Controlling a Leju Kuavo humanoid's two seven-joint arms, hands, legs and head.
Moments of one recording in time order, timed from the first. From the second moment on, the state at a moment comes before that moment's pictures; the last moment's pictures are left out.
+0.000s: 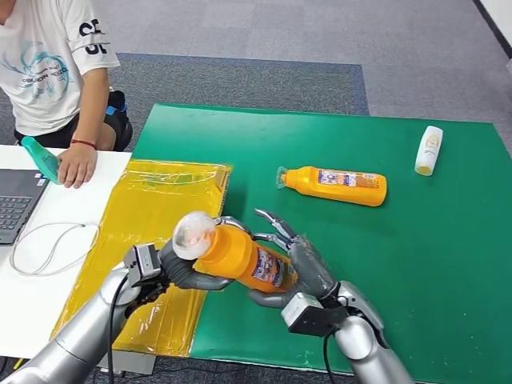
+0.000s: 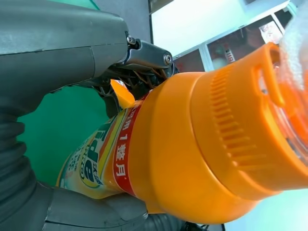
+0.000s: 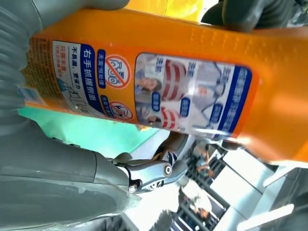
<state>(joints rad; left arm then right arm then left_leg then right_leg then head) -0.34 0.13 -0.55 -1.40 -0.05 -0.54 -0.60 -0.13 0.08 0.43 -1.51 0.46 0.03 -0.53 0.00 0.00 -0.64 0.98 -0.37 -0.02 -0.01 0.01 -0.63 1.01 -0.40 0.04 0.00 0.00</state>
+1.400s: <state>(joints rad) -0.34 0.16 -0.64 -1.48 -0.21 -0.45 -0.63 -0.19 0.09 0.06 -1.37 -0.02 0.38 -0.57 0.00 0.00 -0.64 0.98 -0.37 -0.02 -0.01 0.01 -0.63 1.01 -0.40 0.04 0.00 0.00</state>
